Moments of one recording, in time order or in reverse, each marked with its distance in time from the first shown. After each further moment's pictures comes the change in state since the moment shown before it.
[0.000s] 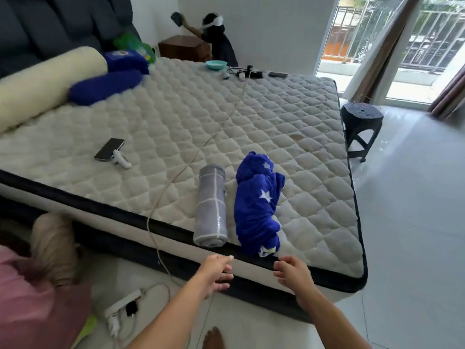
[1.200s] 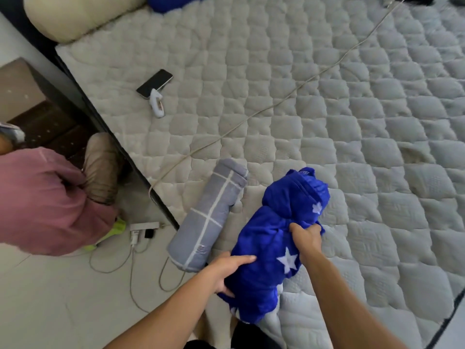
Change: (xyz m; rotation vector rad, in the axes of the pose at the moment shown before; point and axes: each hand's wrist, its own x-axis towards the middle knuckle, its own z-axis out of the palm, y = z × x) left_hand 0.173 0.134 0.093 -0.356 0.182 -0.422; right_hand 0.317 -0.186 0.023 -0.322 -0.126 0.152
